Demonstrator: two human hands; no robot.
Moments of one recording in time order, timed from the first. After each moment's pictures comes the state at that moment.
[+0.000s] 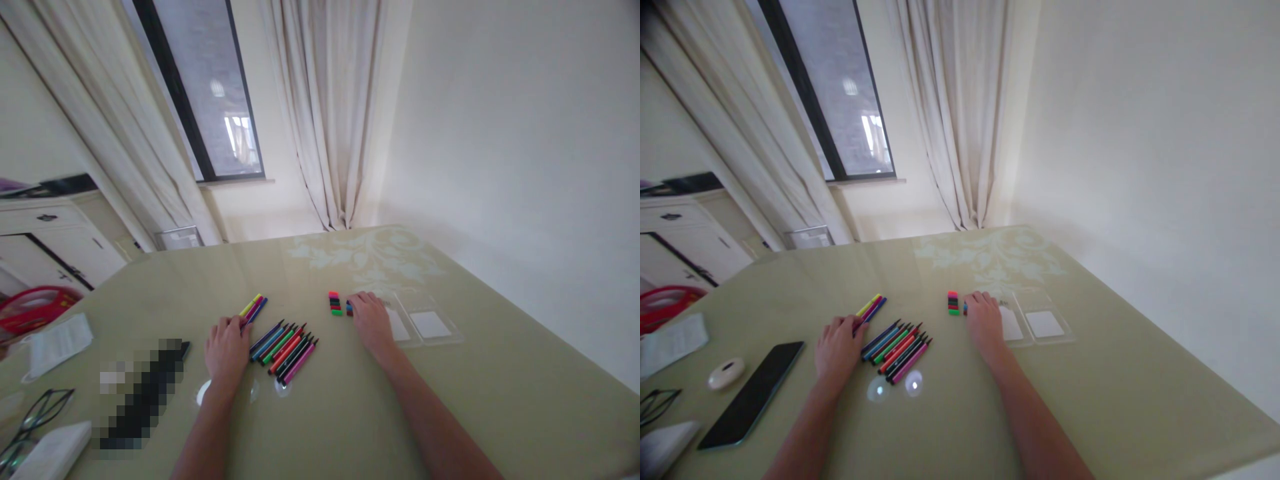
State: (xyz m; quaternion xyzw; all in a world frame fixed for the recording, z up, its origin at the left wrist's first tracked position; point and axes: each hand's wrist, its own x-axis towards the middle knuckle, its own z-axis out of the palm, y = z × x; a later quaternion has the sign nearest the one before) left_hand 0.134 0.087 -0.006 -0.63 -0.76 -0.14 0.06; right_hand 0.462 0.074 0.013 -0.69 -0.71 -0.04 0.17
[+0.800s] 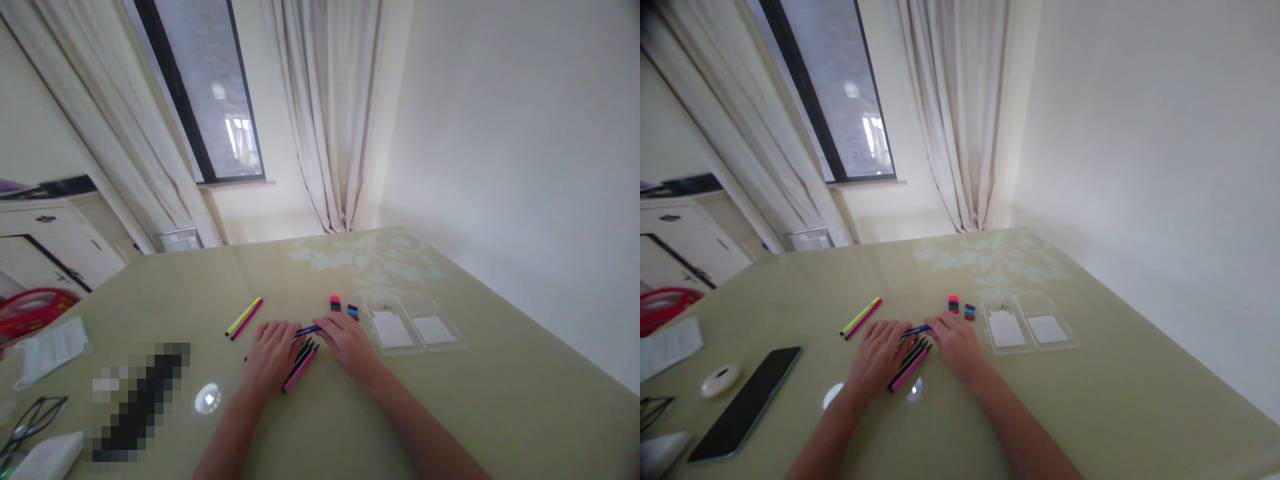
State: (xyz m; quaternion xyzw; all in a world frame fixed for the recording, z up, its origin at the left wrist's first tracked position) left_hand 0.198 0.065 0.007 -0.86 -0.43 -0.26 0.09; right_hand 0.413 0.050 0.008 -0.48 -0.81 0.01 0.34
